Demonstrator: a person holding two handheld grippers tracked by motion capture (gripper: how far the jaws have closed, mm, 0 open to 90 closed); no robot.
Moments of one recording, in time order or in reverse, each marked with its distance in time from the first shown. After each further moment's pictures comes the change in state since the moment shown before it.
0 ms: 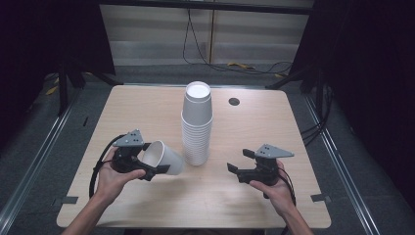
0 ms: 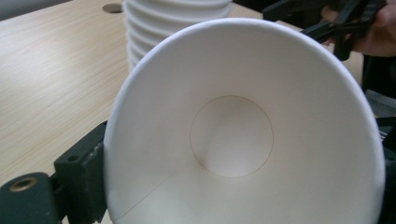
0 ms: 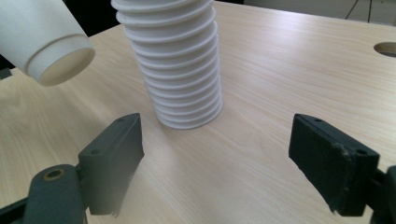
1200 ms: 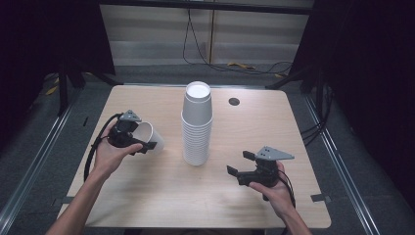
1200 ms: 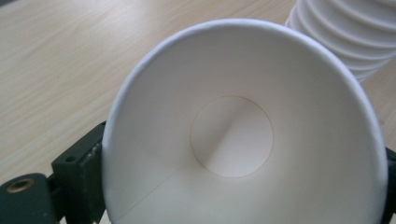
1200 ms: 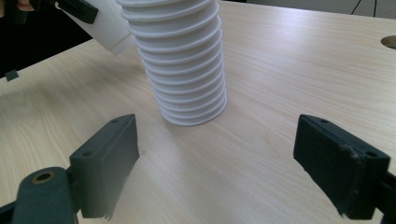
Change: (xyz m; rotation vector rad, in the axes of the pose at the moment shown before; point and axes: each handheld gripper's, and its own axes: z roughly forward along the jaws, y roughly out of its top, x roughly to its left) left arm 0.077 0.012 0.011 0.241 0.277 -0.080; right arm 0.001 -0.006 0.000 -0.008 0.014 0.014
